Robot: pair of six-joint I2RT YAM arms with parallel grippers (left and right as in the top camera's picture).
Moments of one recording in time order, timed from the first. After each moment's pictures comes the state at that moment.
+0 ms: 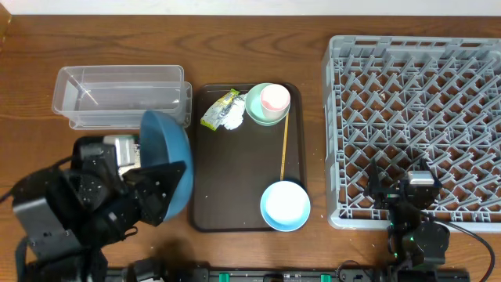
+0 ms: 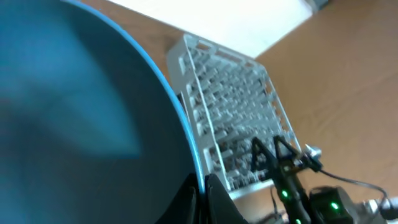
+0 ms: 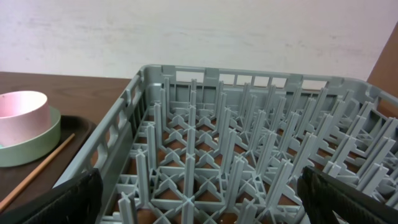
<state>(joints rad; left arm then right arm) 0.22 0.75 1.23 -1.18 0.89 -0.23 -0.02 0.01 0.01 -0.07 0.00 -0.04</state>
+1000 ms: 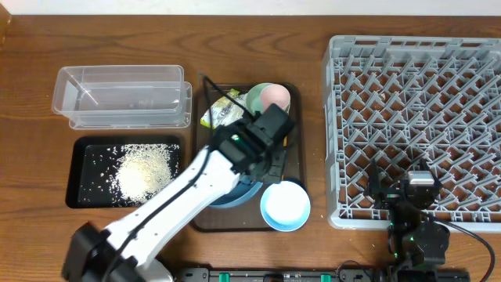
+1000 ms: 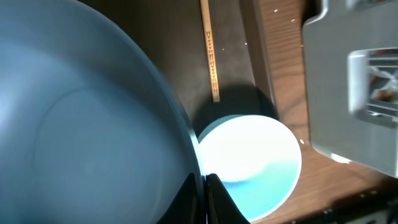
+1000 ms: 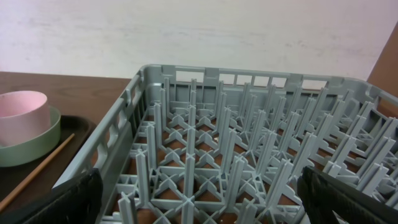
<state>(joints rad) -0.76 1.56 1.28 -1.01 0.06 -0.54 -0.02 0.01 0.01 -0.07 0.00 -0.04</state>
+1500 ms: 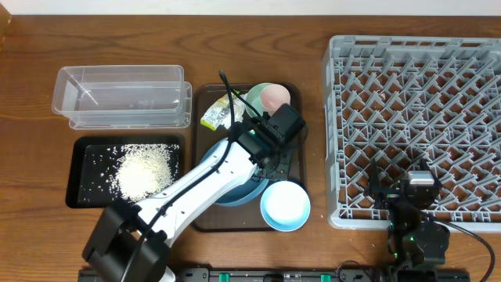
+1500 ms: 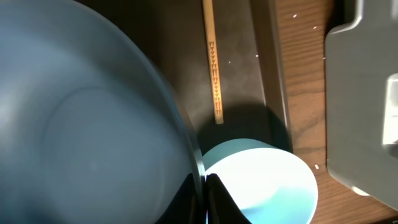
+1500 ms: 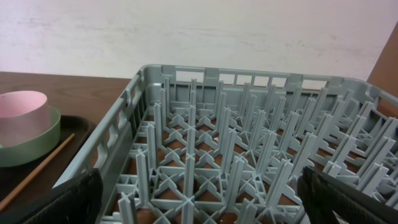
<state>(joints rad) -0.77 1.67 1.28 -0.94 0.04 -0.56 -0.02 0.01 0.01 -0.07 0.00 -0.04</state>
